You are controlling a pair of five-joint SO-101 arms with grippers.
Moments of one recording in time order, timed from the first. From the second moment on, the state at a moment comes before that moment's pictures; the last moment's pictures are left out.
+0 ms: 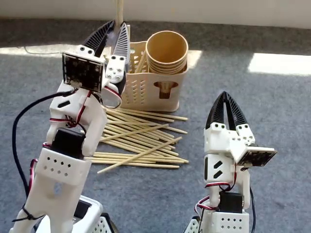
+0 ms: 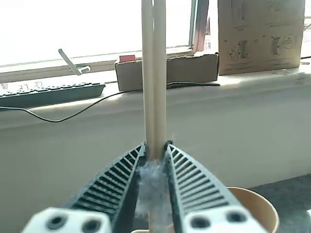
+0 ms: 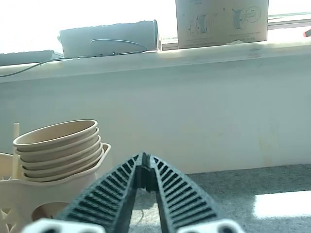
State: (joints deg) left arm 11.1 -46.3 35.9 9.7 0.0; right arm -0.8 -104.1 96.0 3.0 -4.2
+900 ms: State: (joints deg) left arm 8.9 -35.8 38.1 9.4 3.4; right arm -0.8 -104.1 96.0 3.0 -4.2
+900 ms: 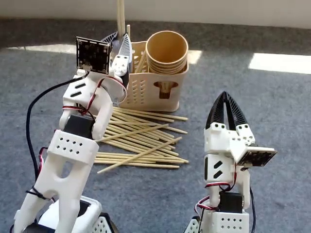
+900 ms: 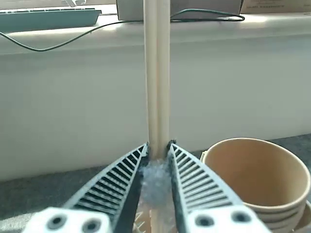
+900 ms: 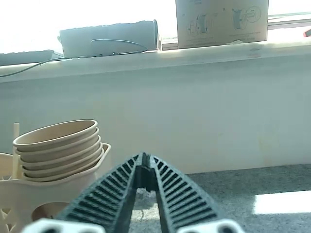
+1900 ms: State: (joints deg) left arm 7.8 -35.8 13.1 57.1 1.0; right arm -0.8 -104.1 96.0 3.0 -4.2
